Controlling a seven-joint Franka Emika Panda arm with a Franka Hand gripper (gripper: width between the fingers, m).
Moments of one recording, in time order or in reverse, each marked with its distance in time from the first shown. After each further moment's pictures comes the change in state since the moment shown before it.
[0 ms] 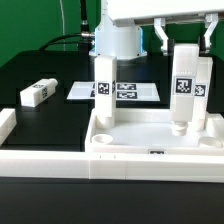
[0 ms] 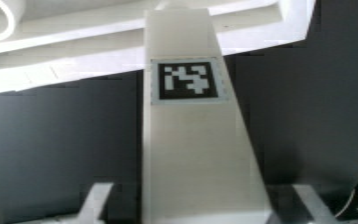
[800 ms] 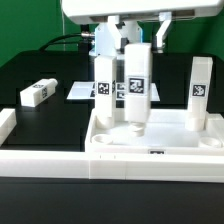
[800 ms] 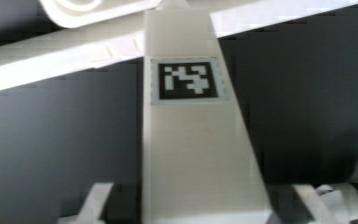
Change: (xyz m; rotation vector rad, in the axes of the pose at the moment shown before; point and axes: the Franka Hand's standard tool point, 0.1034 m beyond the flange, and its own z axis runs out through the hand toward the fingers) arm 0.020 0.053 -0.002 -0.041 0.000 0.085
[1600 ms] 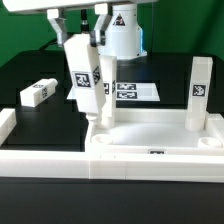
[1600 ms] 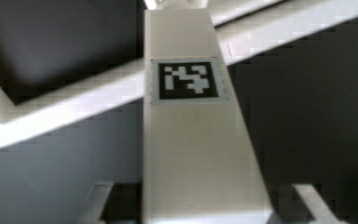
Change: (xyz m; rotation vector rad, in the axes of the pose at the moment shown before) arm 0.020 0.066 -0.002 -0.026 -0.152 0.123
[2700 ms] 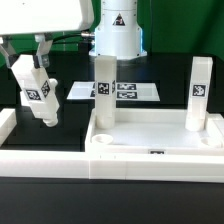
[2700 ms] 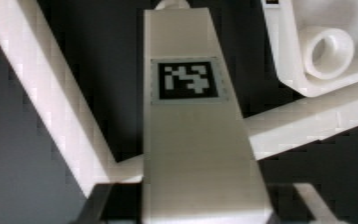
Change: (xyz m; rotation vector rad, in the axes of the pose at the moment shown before) arm -0.006 0.108 0.023 -0.011 -0.276 -0.004
